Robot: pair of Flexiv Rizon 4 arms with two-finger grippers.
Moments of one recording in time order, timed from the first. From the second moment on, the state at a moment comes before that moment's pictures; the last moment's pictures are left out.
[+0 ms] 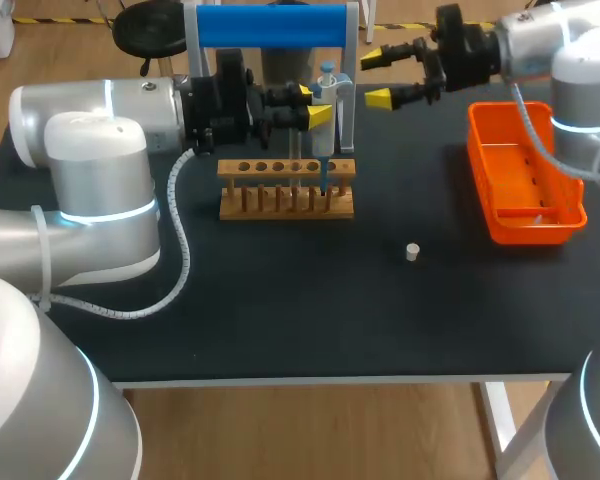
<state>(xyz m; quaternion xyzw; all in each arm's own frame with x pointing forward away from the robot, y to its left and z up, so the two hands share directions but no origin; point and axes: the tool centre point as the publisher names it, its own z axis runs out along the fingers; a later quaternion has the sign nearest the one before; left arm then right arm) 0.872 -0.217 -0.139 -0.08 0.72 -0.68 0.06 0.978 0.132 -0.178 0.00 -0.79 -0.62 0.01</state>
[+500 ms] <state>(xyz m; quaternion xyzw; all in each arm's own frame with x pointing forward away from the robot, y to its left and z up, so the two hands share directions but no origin) 0.872 -0.217 -0.139 -0.08 0.72 -0.68 0.06 1.035 0.169 -0.169 -0.04 -0.80 -0.59 -0.03</state>
